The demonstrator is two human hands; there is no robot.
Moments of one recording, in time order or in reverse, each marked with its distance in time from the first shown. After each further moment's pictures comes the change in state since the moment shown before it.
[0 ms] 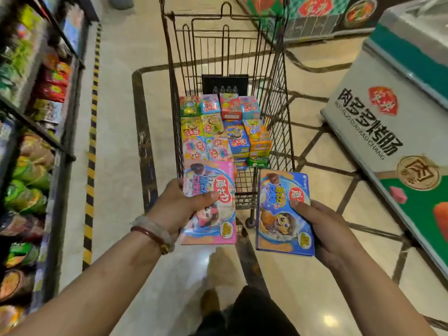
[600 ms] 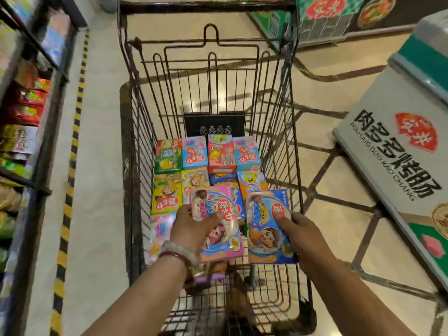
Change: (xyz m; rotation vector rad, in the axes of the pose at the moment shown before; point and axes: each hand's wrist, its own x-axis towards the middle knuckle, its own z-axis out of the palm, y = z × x) left_hand 0.295 0.034 0.059 0.168 0.332 -0.155; right_hand 0.297 -0.107 0.029 -0.220 0.083 -0.008
